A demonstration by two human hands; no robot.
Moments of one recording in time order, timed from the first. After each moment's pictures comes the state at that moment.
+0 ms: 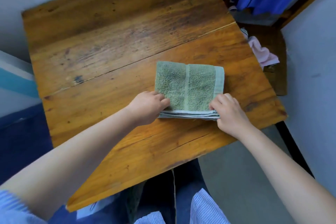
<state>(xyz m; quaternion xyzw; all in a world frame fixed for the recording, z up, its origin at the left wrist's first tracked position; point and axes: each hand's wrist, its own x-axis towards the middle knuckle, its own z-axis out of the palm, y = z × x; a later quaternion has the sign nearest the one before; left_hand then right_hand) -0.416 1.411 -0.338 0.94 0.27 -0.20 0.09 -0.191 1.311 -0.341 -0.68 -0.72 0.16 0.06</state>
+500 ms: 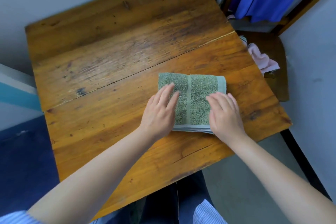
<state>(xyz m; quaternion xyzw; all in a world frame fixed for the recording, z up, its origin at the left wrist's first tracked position) -0.396 1.393 -0.336 0.90 0.40 0.11 0.08 -0.218 1.324 -0.338 -0.72 -0.68 0.02 0.16</state>
